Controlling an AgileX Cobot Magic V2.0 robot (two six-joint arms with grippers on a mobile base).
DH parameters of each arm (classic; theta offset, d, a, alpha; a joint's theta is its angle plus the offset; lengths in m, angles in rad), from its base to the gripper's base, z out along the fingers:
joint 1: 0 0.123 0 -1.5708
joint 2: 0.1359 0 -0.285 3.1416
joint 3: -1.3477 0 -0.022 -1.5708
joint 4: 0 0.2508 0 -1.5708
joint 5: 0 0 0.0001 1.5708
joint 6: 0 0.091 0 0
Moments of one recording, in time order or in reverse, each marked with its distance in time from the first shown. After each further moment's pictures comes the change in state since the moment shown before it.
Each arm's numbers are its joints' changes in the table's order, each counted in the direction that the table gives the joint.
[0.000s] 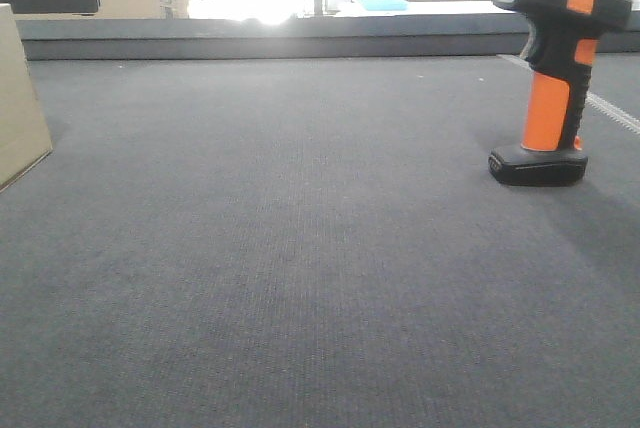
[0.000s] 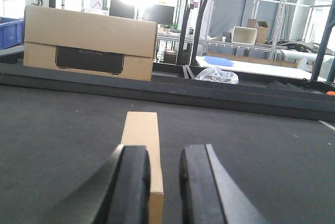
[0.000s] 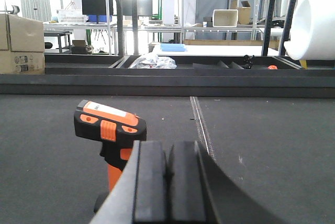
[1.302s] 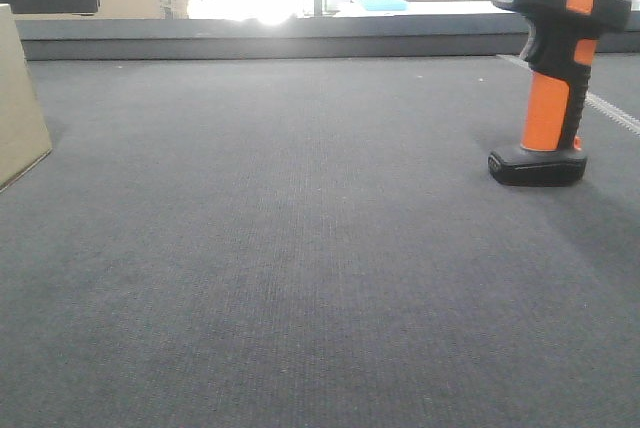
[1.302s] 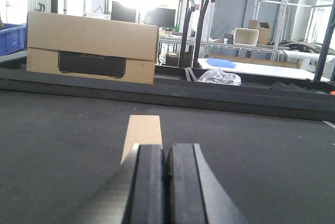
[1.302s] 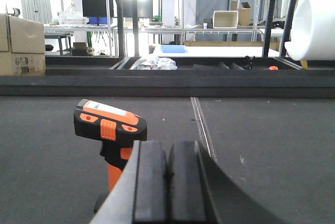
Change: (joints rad) left arm 0.000 0.000 0.000 0.022 -0.008 0.000; right arm 0.007 -0.016 -0.049 0.004 -0.056 0.000
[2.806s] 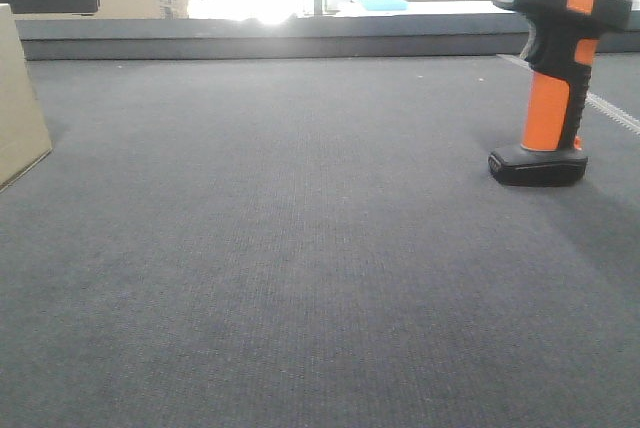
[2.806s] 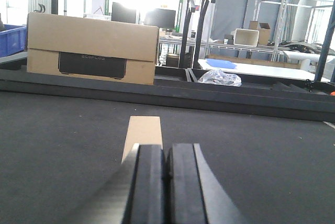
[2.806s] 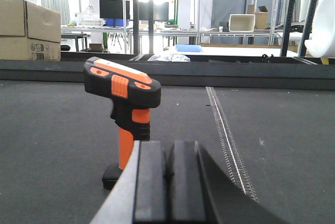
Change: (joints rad) left arm 0.000 0.000 0.000 0.000 -0.003 0.000; right arm 0.075 -0.058 -0.268 -0.031 -0.221 0.017
